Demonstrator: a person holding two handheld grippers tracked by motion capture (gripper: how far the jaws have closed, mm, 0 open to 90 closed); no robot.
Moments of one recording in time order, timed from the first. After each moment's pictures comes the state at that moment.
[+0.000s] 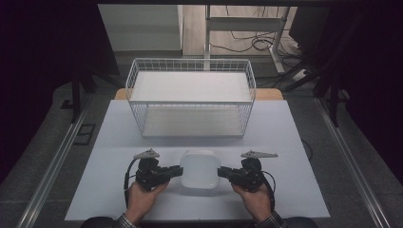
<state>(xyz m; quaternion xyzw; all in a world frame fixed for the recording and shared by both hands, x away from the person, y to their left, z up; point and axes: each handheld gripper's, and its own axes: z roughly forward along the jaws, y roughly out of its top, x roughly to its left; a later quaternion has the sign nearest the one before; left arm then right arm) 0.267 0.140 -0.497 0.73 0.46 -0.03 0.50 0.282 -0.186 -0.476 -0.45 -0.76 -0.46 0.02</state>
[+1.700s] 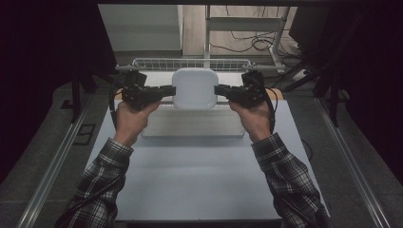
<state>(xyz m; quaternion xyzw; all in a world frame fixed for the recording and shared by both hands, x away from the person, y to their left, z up) 0.379 0.168 -0.308 0.71 0.43 0.08 0.55 0.406 -0.148 -0.293 -0.38 -0.75 -0.53 -0.09</state>
